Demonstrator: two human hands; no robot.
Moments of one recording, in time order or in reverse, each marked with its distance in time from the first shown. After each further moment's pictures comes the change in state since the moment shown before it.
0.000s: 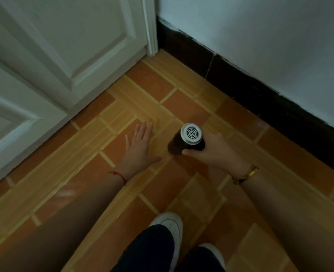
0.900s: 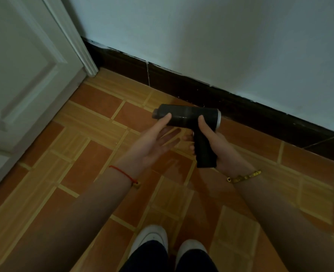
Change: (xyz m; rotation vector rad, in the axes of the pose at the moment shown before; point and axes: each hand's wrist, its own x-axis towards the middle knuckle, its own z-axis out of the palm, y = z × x) left_hand 0.007 0.180 -0.024 -1.512 -0.466 -0.215; right_hand -0.079 0.033 -0.062 1.270 0.319 0.443
